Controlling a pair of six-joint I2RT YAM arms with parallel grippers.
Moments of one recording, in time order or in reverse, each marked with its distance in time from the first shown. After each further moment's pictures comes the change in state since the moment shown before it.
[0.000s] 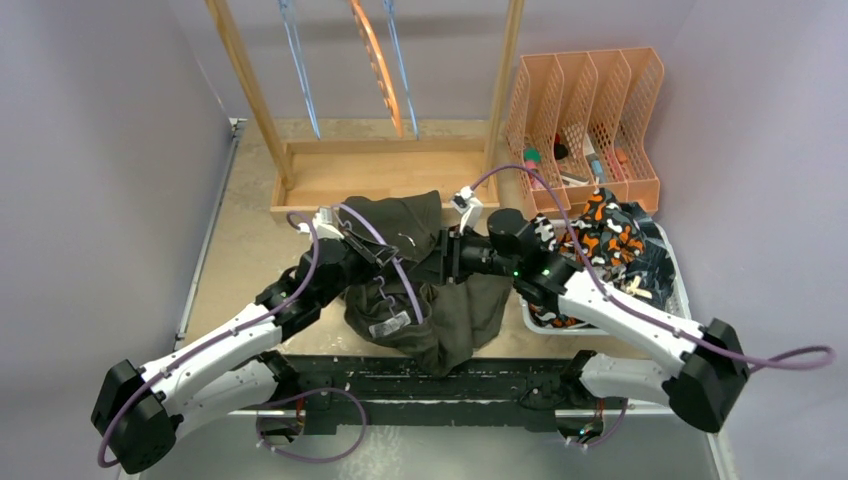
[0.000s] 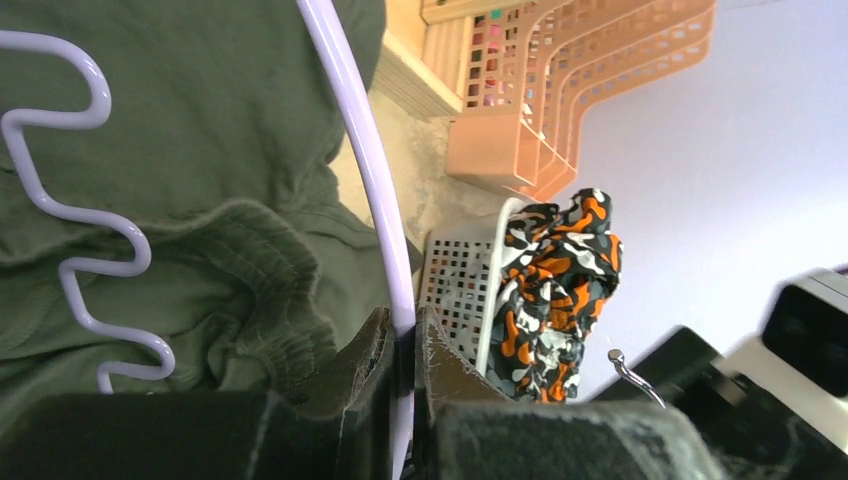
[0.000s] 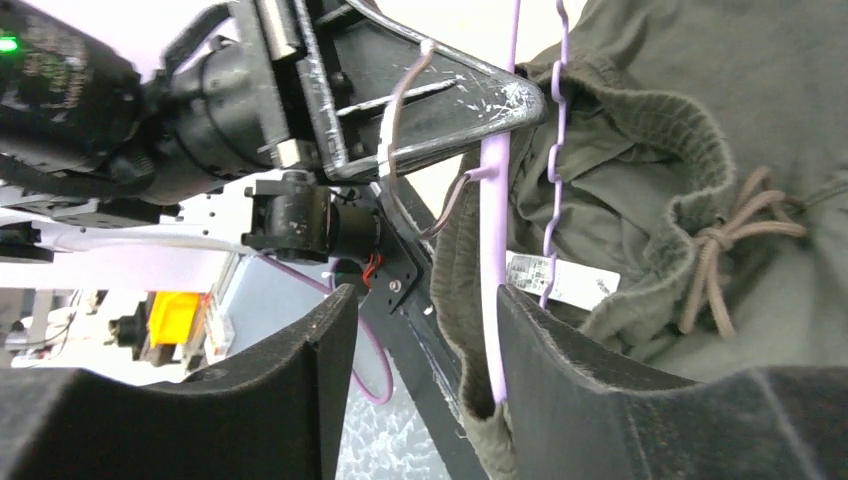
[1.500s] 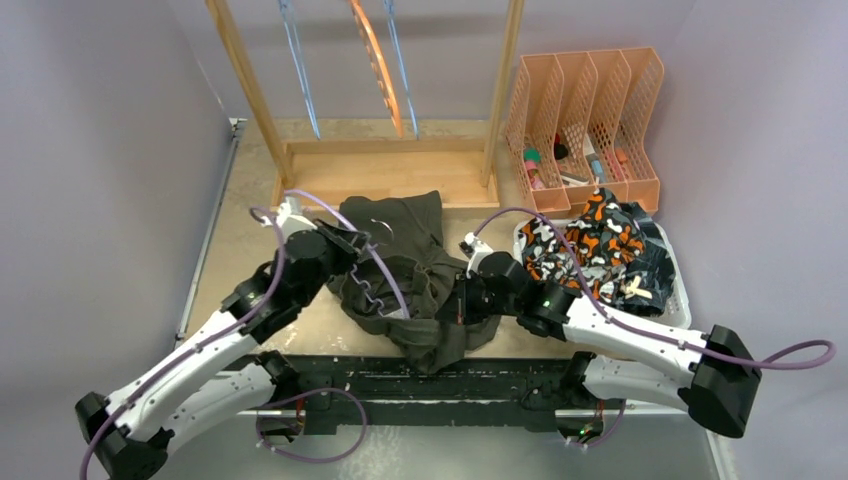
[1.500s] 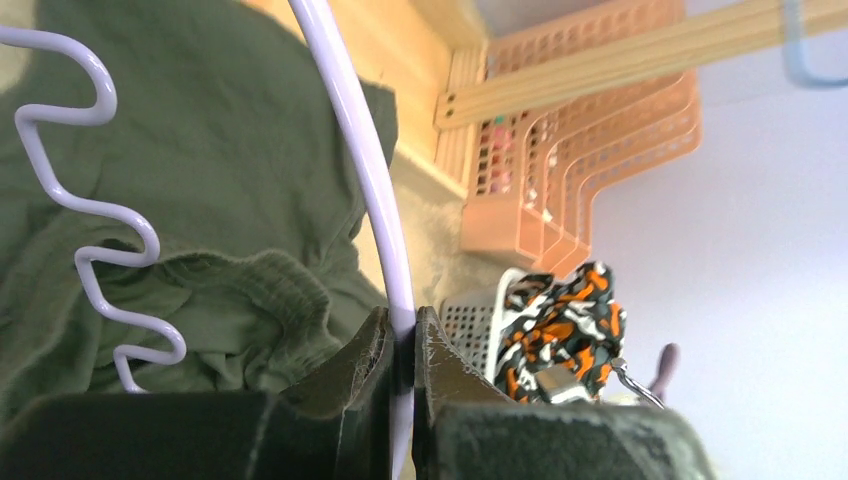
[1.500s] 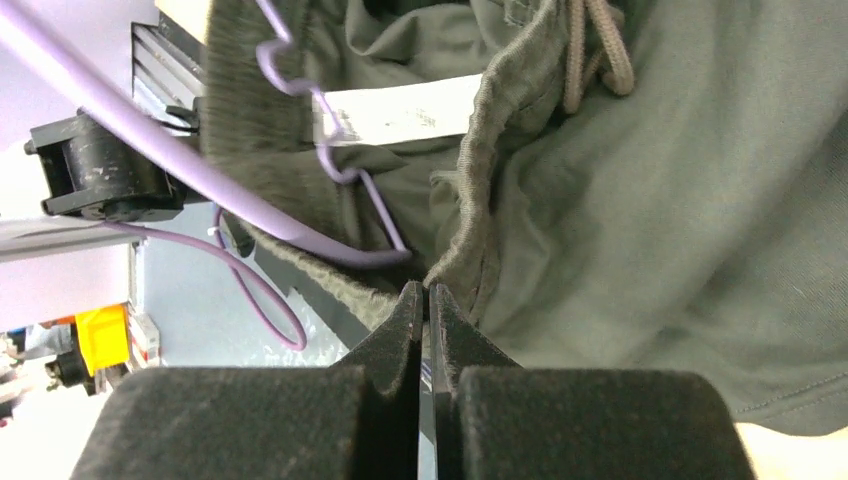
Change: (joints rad) left arm -0.001 -0.111 0.171 -0.326 -0.192 0.069; right arm 0.143 -0.133 -0.211 -0.198 0.254 0.093
